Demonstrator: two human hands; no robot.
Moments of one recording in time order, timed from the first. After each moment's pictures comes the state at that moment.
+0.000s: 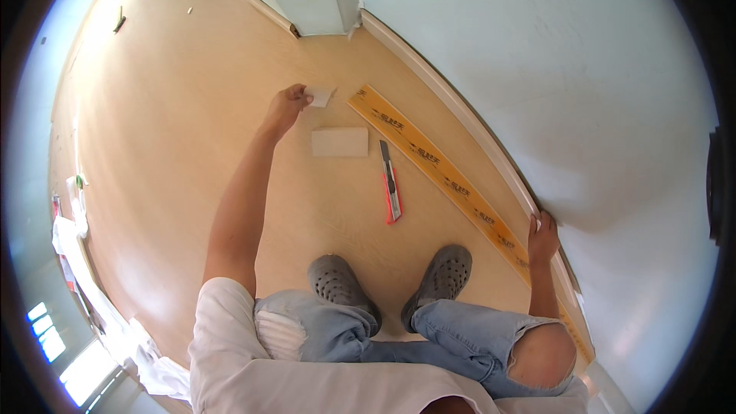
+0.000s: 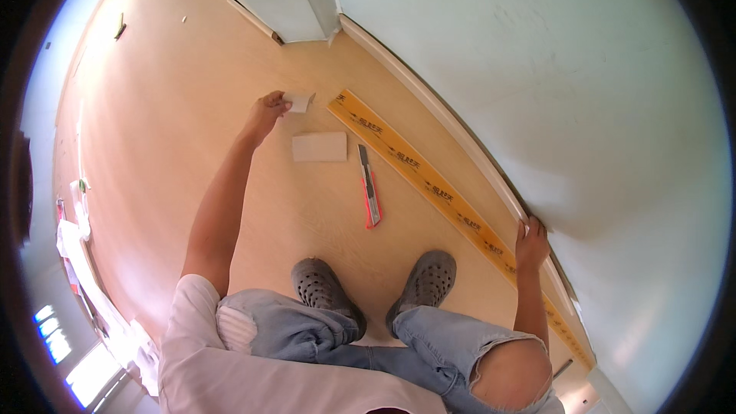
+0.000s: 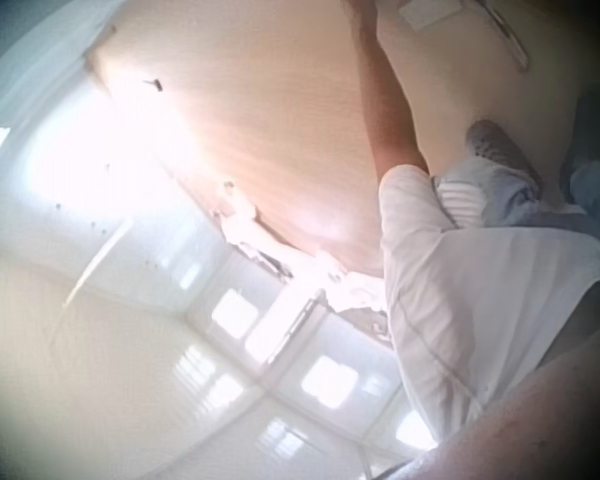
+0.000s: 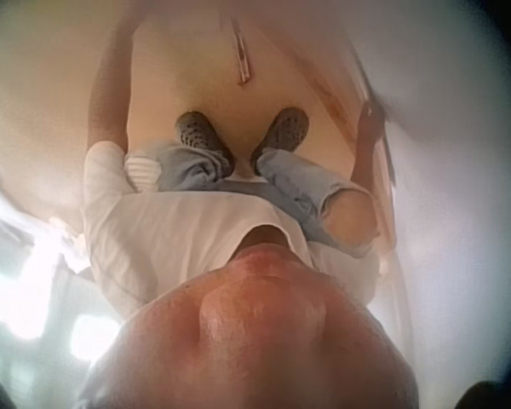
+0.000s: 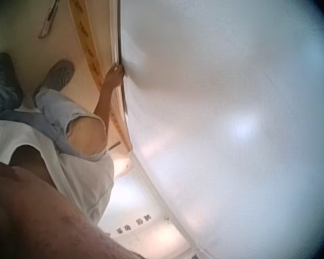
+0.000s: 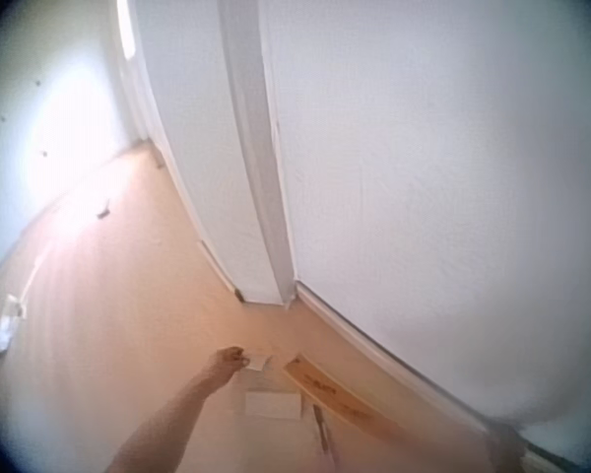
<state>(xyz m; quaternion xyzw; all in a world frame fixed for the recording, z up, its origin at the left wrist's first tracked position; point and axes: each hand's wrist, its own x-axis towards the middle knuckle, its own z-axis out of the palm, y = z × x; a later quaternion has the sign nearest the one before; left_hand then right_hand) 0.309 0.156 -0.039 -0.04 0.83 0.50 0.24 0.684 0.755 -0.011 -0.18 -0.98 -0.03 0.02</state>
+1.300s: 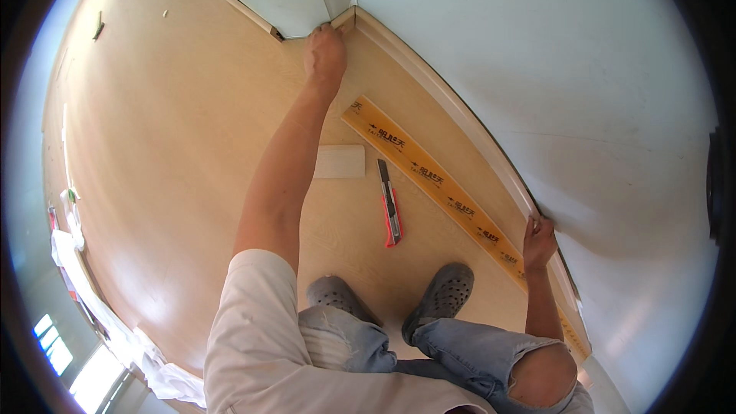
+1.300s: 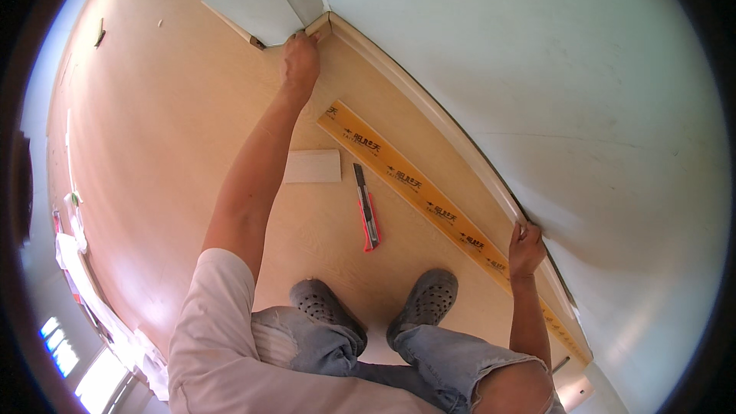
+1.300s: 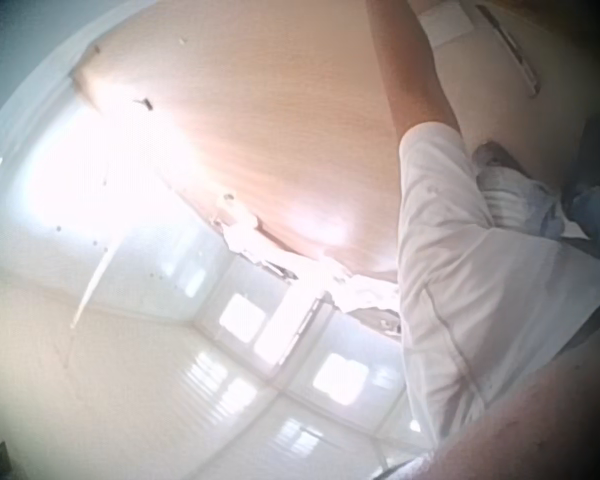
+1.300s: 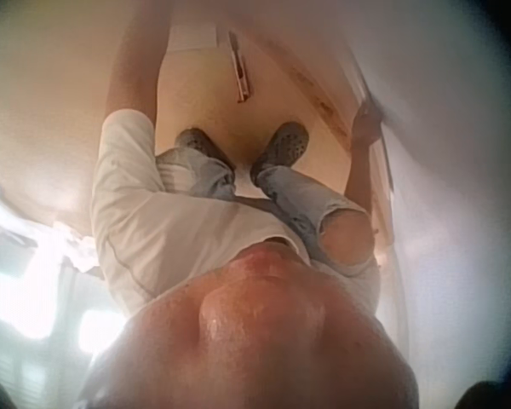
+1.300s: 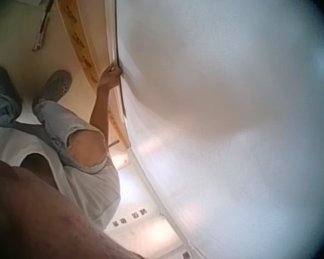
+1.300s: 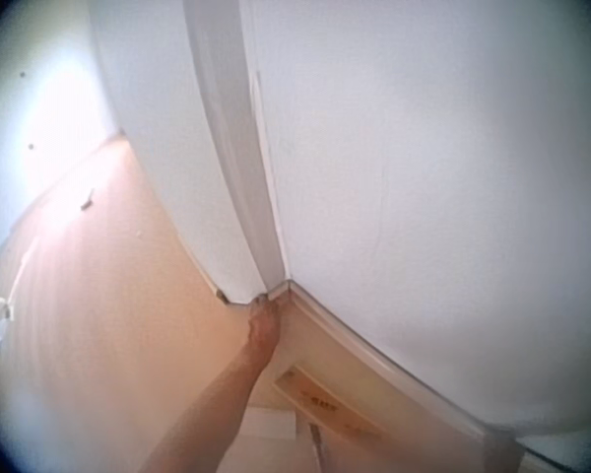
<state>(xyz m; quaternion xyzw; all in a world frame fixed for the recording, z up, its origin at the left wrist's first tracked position) 0.194 0.304 -0.067 0.01 0.97 0.22 -0.09 0.641 0.728 -0.027 -0.18 -0.98 -0.01 0.07</state>
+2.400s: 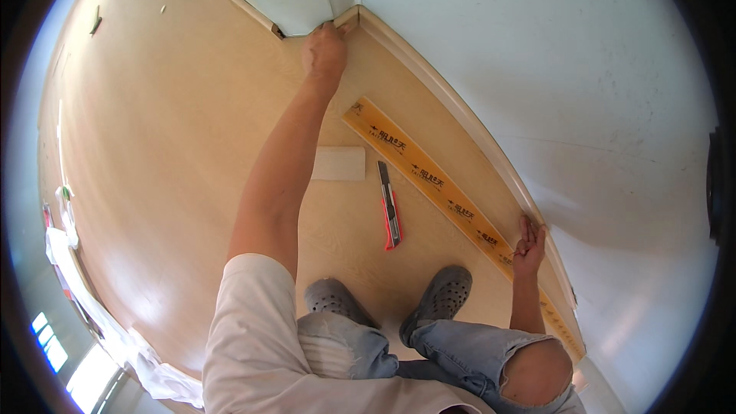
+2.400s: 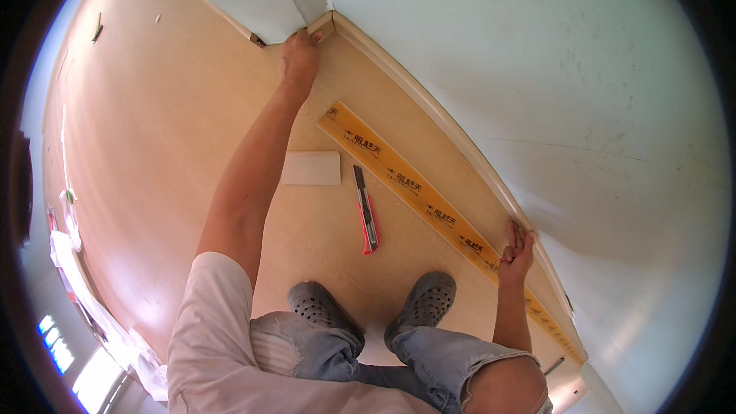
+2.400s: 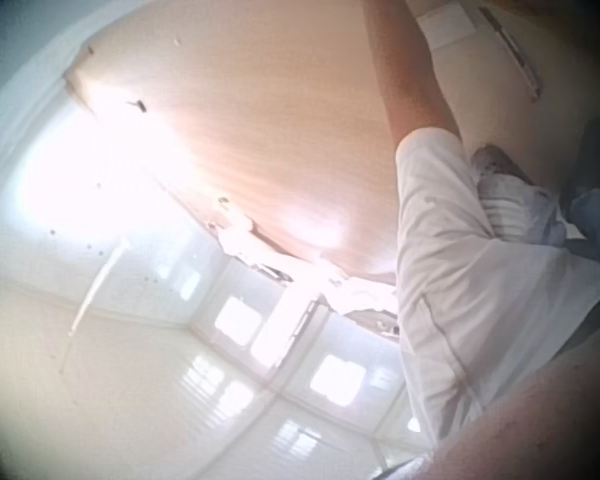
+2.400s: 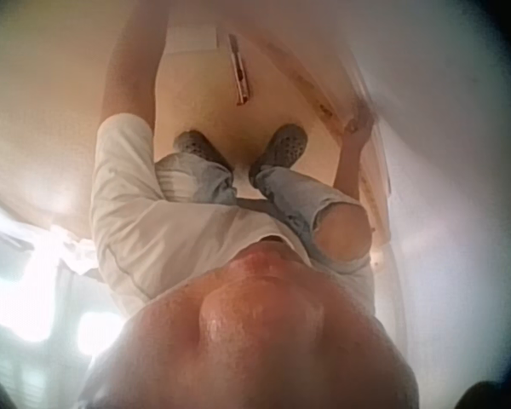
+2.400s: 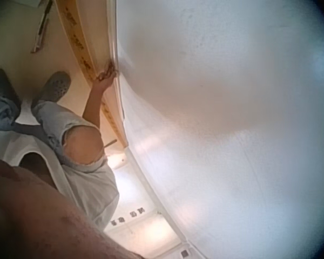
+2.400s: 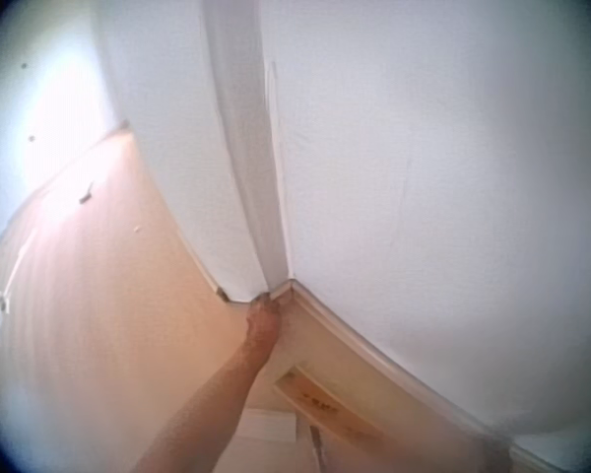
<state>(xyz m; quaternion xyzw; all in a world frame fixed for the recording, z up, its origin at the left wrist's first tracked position) 0.185 0.300 -0.069 -0.04 0.97 0.23 -0.03 0.655 0.719 -0.041 -0.50 -0.44 0.73 0.13</state>
